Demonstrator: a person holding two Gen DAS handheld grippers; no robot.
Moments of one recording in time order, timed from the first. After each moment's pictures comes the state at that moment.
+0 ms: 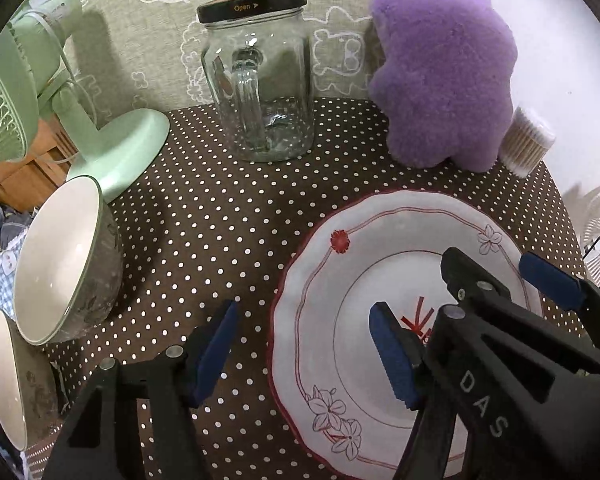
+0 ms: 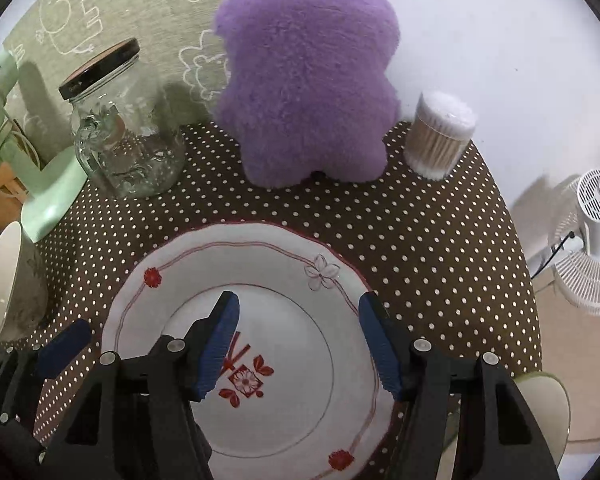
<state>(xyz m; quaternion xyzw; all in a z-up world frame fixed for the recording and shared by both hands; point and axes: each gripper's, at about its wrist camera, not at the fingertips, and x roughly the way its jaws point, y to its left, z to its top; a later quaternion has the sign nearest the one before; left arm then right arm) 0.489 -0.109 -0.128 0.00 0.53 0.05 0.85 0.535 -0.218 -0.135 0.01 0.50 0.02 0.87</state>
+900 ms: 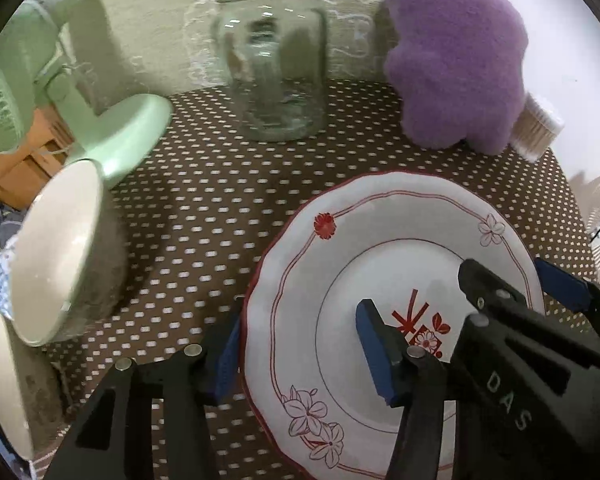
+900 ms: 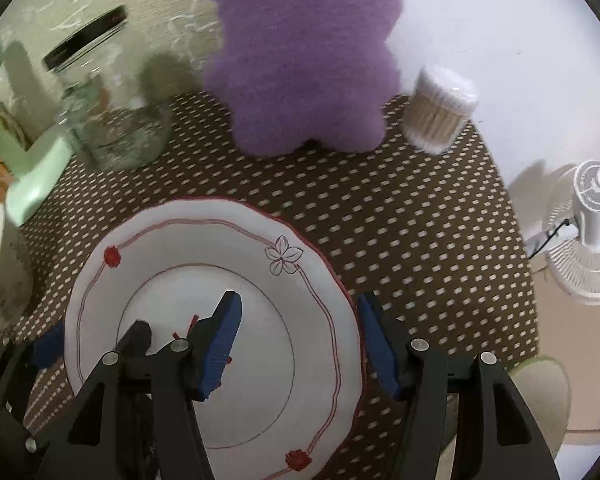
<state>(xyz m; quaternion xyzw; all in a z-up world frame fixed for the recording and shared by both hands) 0.486 -0.091 -0.135 0.01 0.54 0.05 0.84 0.534 -0.212 -0.147 0.00 0.53 0.01 0.85</state>
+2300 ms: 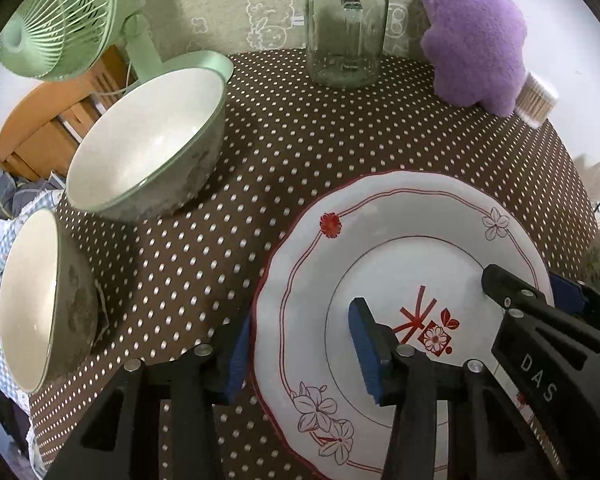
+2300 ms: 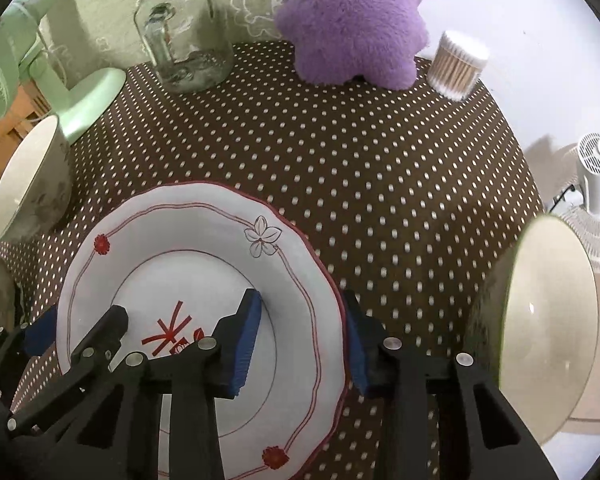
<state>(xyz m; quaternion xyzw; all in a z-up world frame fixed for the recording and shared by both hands) 0.404 -0.047 -0.132 -0.01 0.55 0.06 0.83 0.442 -0.173 -0.156 -0.01 0.56 0.03 0.83</state>
